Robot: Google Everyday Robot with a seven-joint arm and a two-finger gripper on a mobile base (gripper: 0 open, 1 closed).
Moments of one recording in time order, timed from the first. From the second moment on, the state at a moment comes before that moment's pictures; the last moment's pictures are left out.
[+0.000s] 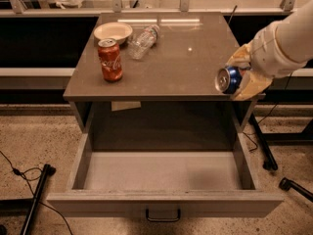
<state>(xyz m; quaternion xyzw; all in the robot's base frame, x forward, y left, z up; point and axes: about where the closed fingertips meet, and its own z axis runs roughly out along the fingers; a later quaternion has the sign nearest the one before) 0.536 -0.194 0.920 -0.72 0.62 -0.09 0.29</state>
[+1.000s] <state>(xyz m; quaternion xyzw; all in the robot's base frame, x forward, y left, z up) 0.587 -0.171 0.956 -0.74 0.58 -0.11 0.33</state>
